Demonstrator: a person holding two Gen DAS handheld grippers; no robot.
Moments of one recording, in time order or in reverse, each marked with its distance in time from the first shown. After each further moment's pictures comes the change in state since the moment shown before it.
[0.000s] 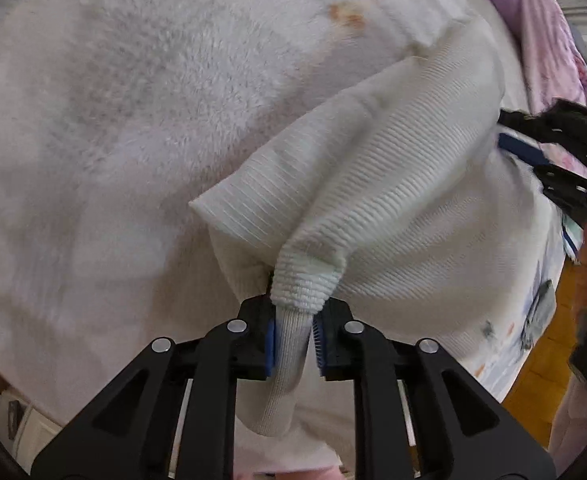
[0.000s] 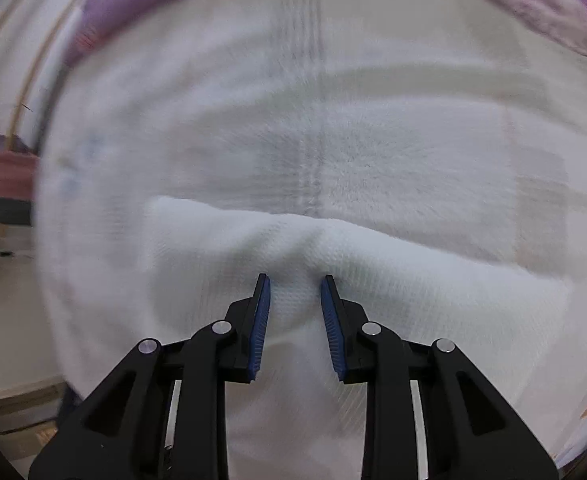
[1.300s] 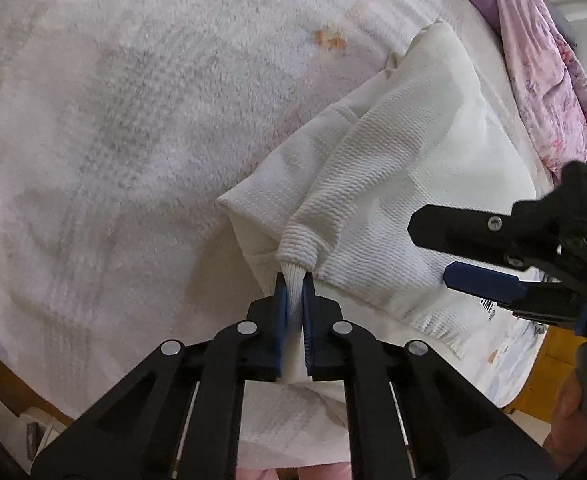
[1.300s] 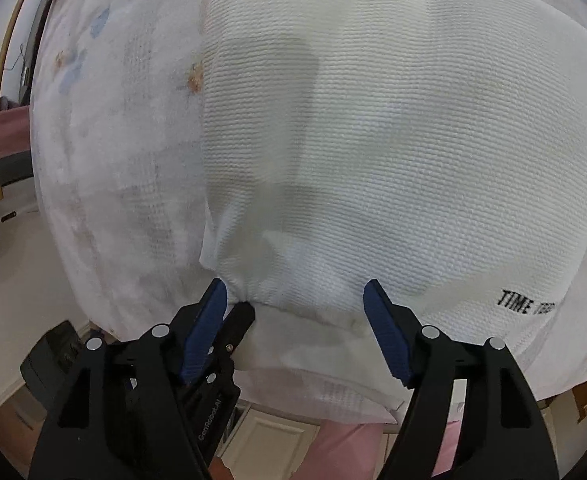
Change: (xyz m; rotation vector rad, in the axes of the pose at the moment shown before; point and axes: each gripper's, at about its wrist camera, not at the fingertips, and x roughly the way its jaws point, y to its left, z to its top) left arm -0.023 -0.044 -0.029 0.093 -0.058 0.039; right arm -0.023 0.059 -0.123 0.071 0.313 0.026
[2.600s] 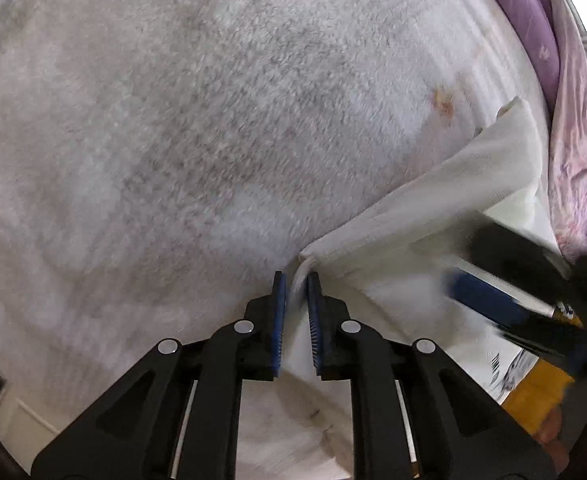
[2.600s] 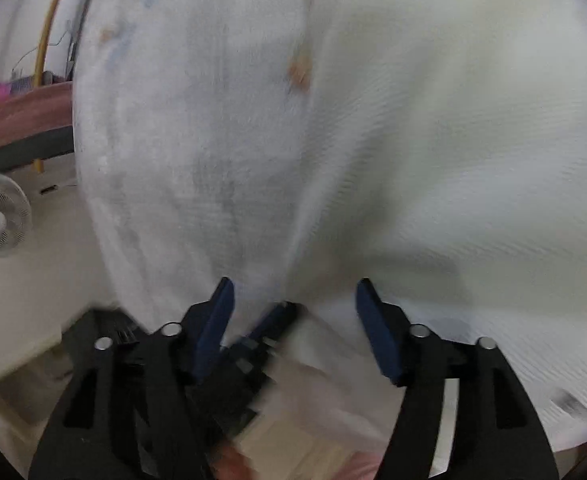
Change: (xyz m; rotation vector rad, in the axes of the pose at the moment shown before) left arm 0.006 0.099 0.029 -0.222 0.032 -0.026; right arm 0.007 0.020 0.025 -0.172 -0.047 0.064
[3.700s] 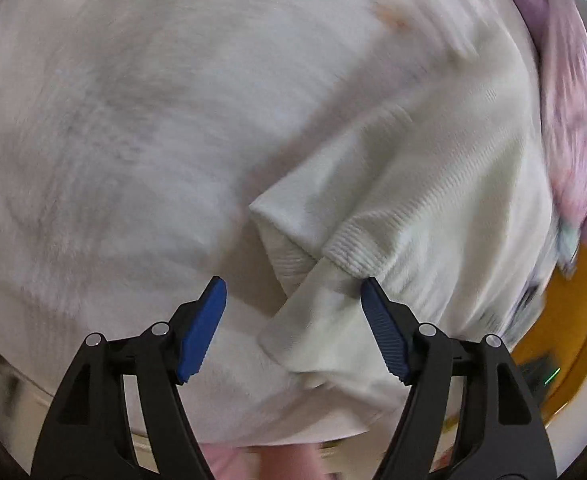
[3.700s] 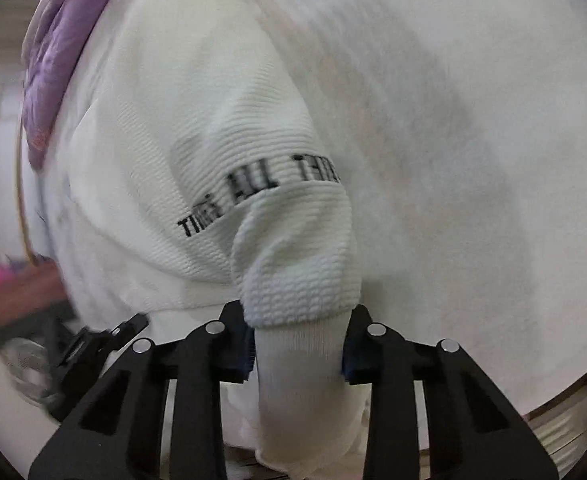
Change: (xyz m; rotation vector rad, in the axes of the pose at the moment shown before) left arm -0.007 -0.035 -0.037 0.138 0.155 0.016; right arm -0.048 -0.200 -0.122 0.527 -0.292 0.054
